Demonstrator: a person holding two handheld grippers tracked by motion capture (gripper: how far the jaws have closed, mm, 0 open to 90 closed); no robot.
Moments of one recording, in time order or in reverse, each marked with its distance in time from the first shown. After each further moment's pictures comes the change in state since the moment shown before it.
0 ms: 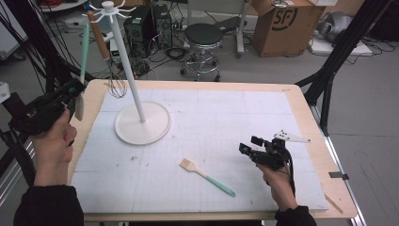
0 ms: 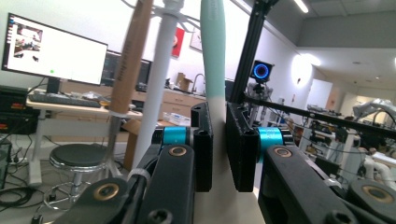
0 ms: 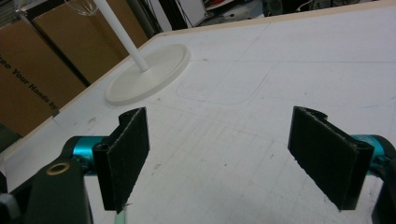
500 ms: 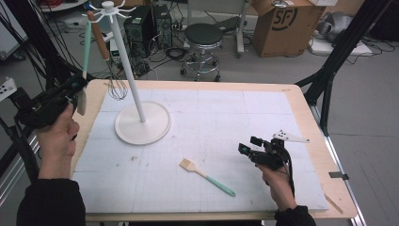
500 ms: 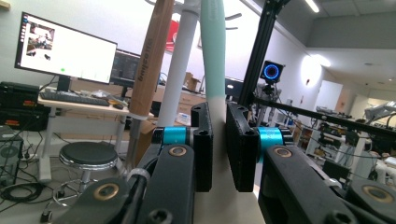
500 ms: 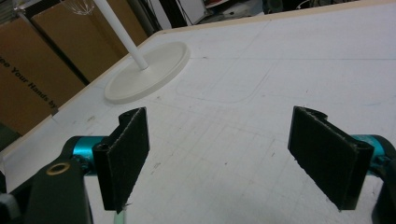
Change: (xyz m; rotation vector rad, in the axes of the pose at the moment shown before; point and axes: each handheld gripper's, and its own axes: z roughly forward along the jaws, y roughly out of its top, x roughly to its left) left arm 0.010 -0.003 0.010 0.003 0.026 -0.001; right arm 0.000 -0.001 0.002 0.009 -0.001 0.004
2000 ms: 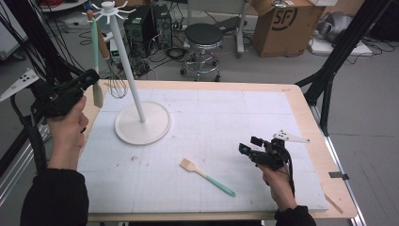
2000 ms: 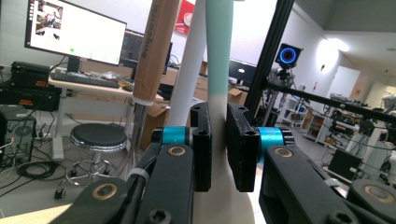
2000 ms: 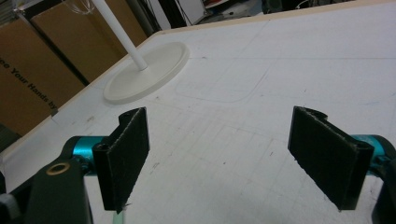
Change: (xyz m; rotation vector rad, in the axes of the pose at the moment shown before) left arm 0.008 -0.006 0.031 0.078 0.049 -0.012; right arm -0.002 -0.001 0.000 -0.007 -0.004 -0.003
